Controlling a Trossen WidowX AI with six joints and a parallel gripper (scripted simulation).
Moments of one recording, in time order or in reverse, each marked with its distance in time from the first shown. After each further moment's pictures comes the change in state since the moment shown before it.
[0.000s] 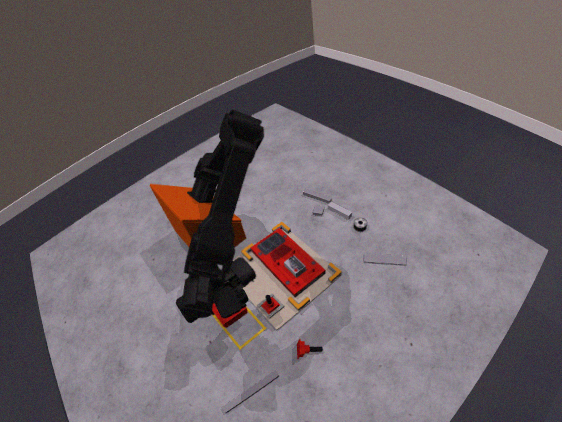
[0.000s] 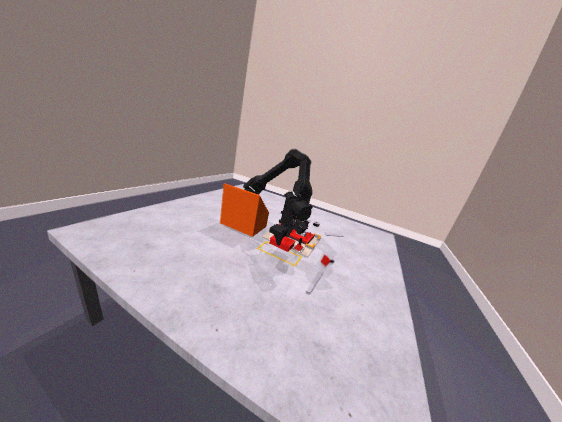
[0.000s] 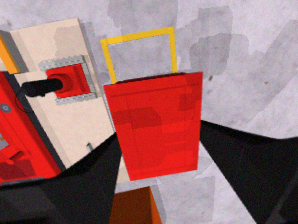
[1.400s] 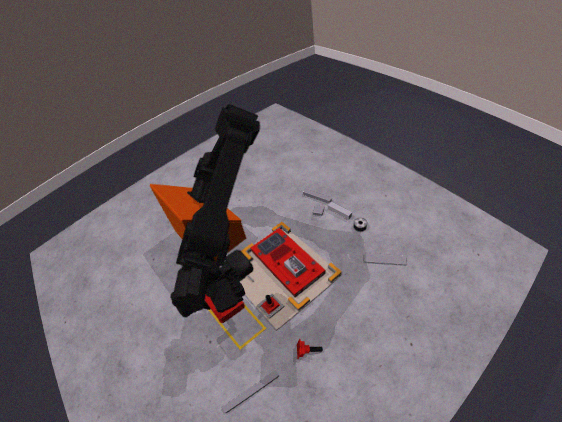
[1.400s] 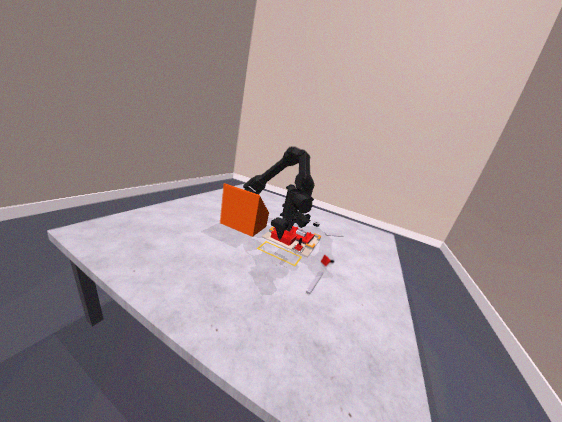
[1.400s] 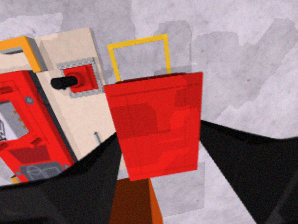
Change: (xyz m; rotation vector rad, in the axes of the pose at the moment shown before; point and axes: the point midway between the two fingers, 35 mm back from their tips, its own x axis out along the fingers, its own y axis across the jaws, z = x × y) arm -0.030 -0.001 0.000 0.001 0.000 -0.001
